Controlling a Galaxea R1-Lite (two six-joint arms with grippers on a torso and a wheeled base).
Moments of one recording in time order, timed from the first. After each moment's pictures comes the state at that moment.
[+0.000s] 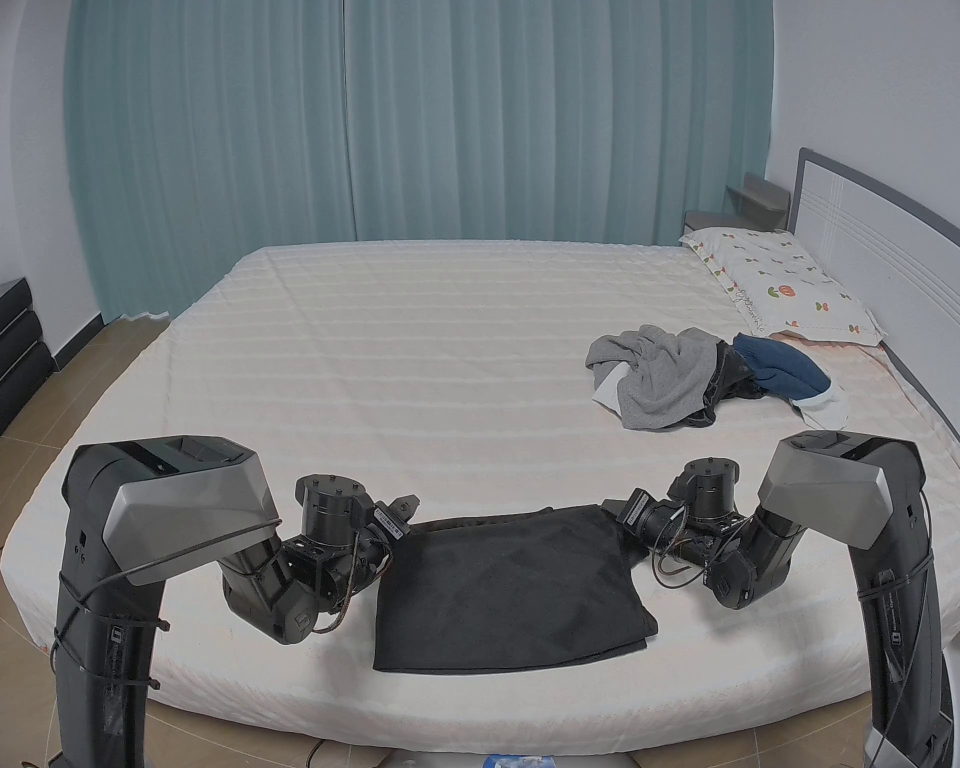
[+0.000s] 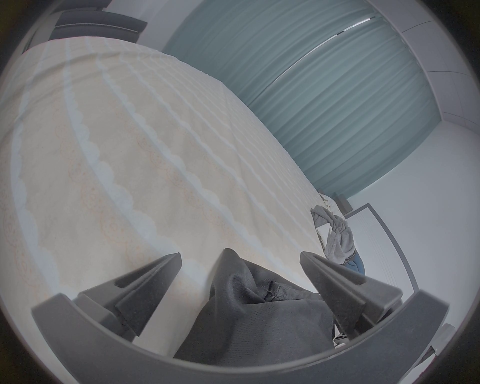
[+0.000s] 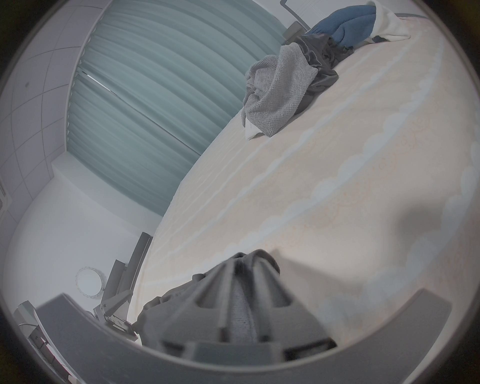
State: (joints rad) left arm -0.40 2.43 -0.86 -1.09 0.15 -0.99; right arm 0.30 2.56 -1.01 -1.17 0.15 0.83
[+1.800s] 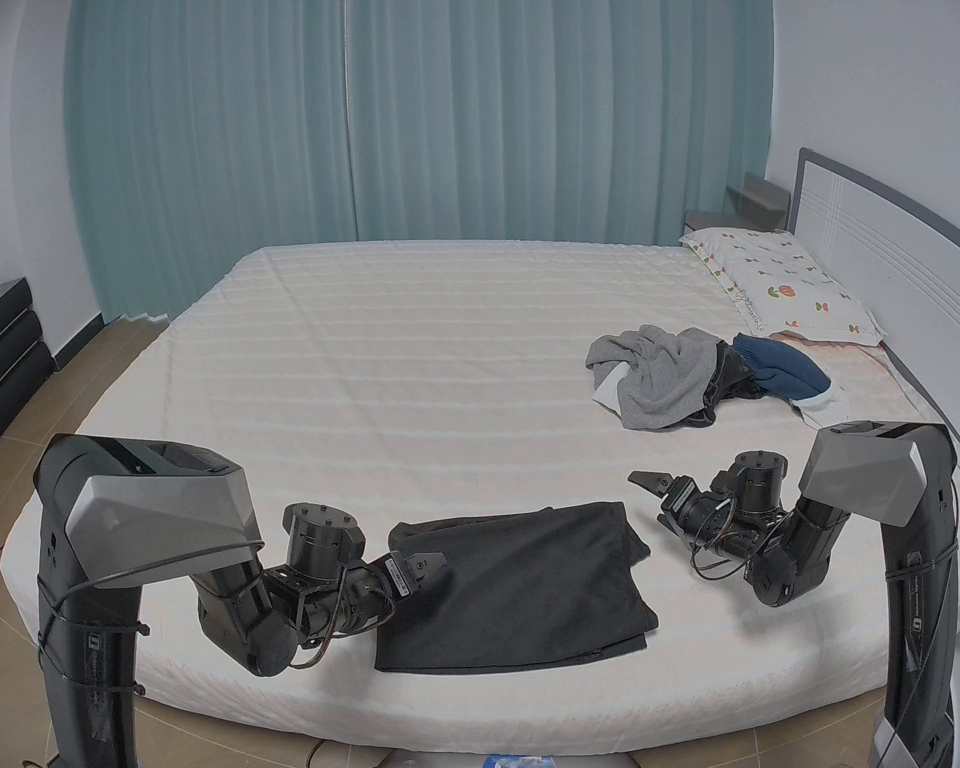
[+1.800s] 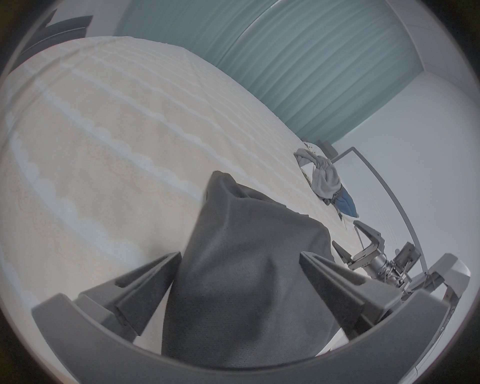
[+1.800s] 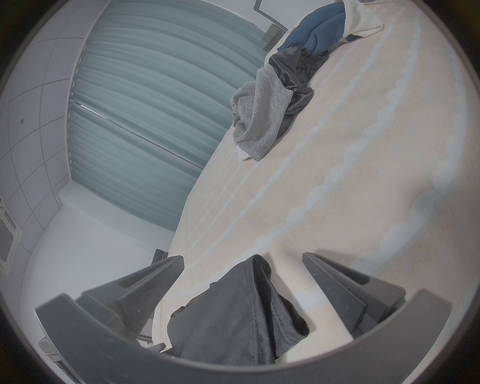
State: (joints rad) left arm -0.44 2.34 -0.65 -1.10 -0.08 -0.80; right arm 0.20 2.47 -0.85 -1.30 0.24 0.94
